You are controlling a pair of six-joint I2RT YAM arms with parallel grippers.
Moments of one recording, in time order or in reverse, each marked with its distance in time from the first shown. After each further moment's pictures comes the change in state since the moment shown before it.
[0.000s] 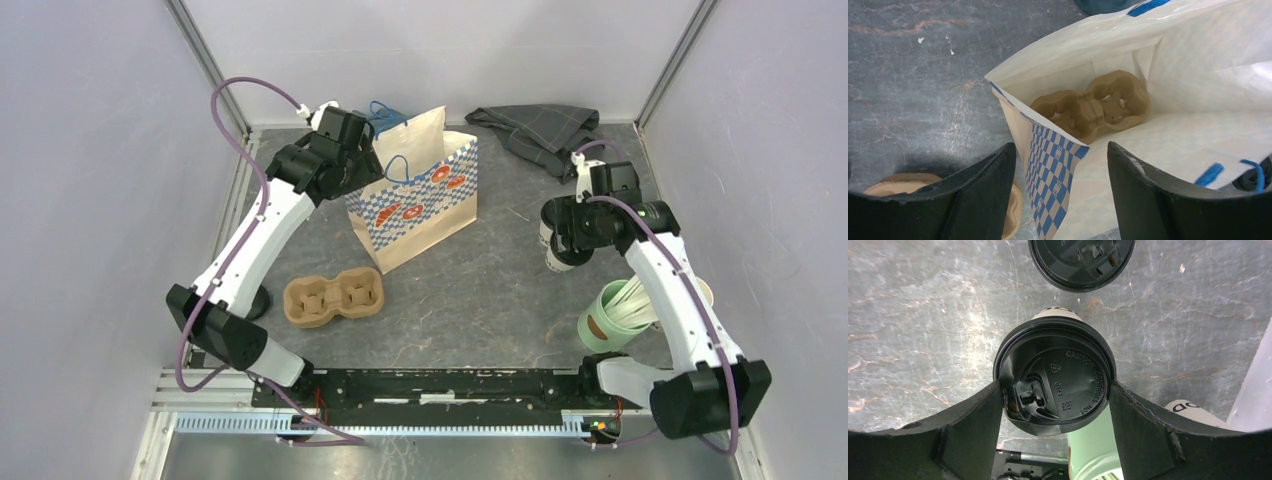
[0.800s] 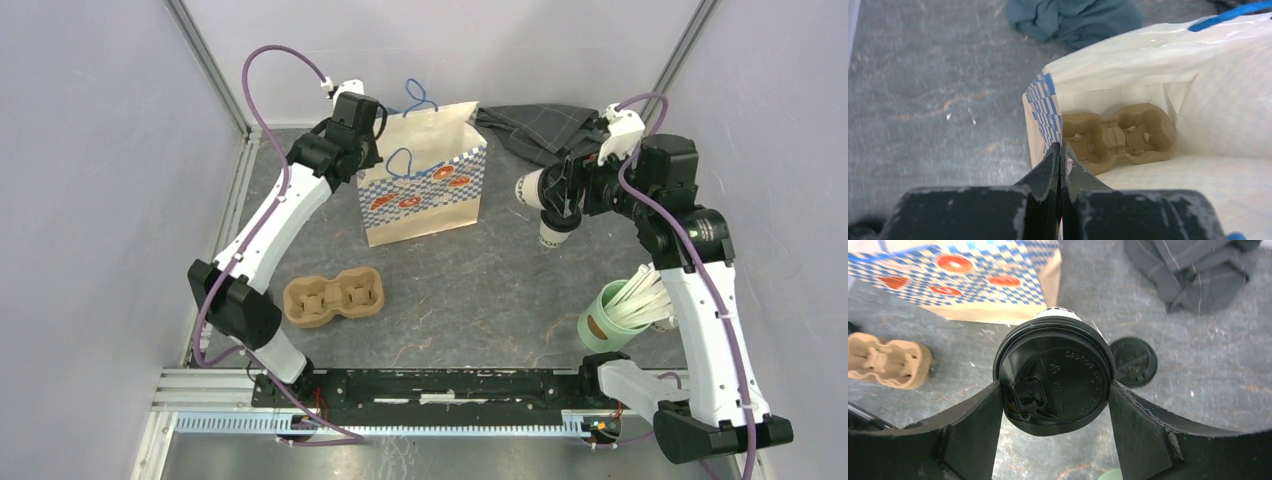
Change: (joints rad) left arm -0.002 0.152 0.092 0.130 -0.097 0.239; right arm 0.000 -0.138 0.257 0.102 -0.279 0.006
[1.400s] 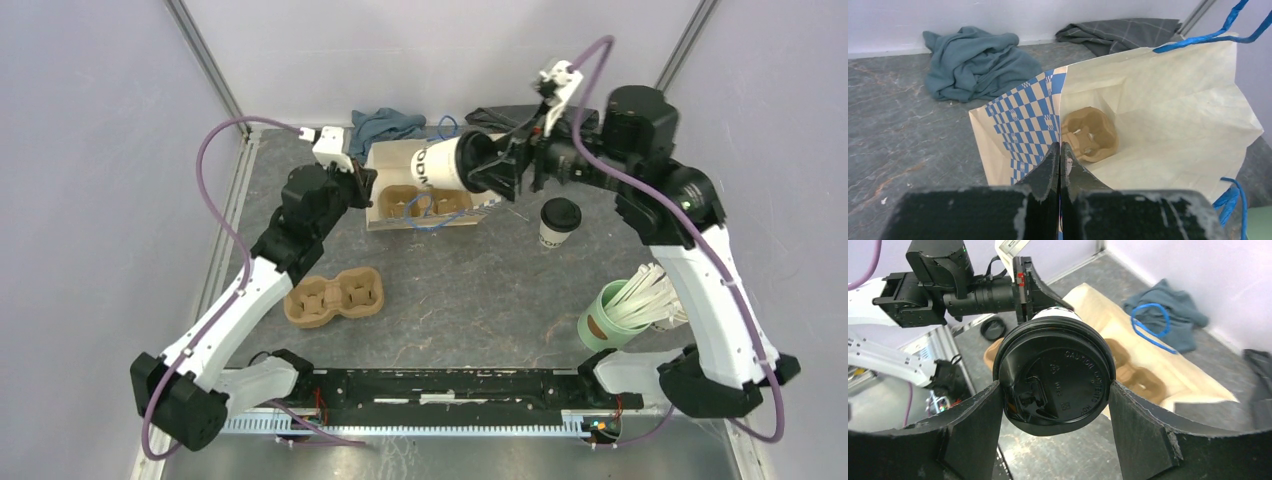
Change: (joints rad) left arm 0.000 -0.520 -0.713 0.746 0.341 0.243; right arm 0.353 0.217 0.473 0.079 -0.240 0.035
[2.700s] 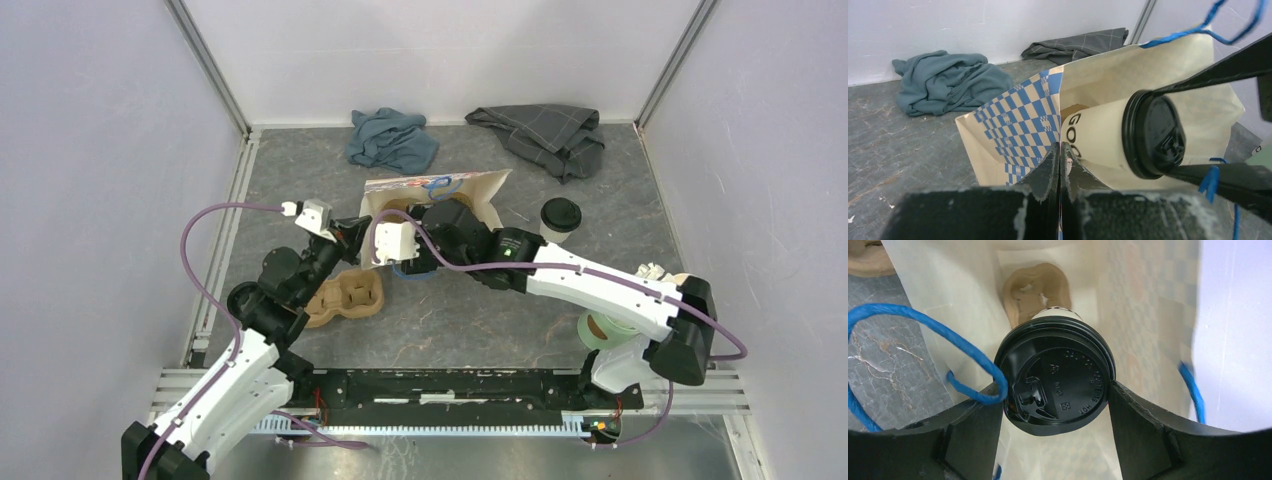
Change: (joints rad) left arm 0.000 -0.464 -0.596 0.404 0.166 0.053; right arm 0.586 0.166 -0.551 0.313 0.785 -0.819
